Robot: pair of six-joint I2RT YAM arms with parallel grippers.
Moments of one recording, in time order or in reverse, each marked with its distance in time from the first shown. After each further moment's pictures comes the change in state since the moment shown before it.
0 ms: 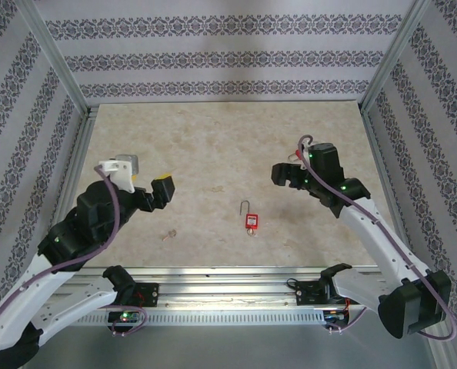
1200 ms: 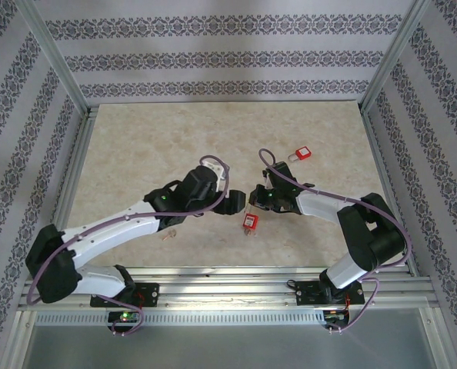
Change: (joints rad) left arm -0.151 0.657 -0.018 0.338 0.356 -0.235; right arm 0.169 0.499 -0.192 0.489 -0.262 0.388
